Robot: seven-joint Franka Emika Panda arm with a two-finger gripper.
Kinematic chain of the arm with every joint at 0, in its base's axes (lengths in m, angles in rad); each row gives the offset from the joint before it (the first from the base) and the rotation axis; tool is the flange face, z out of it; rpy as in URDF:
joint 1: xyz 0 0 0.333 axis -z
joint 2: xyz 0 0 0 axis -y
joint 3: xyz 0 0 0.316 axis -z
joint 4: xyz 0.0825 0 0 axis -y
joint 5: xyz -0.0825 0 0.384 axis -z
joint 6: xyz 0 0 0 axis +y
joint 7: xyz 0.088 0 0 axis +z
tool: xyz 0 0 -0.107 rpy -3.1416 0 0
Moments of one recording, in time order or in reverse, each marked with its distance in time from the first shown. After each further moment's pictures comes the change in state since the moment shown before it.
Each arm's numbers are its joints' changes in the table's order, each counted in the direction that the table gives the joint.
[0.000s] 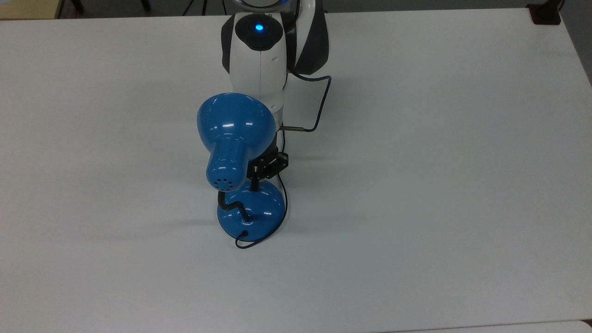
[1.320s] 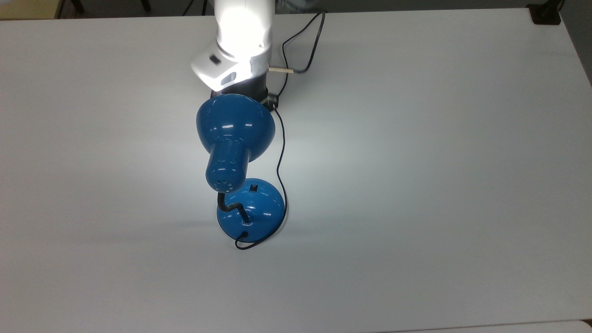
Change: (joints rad) arm 0.009 0.322 0.001 -0.197 0.032 0.293 -0.014
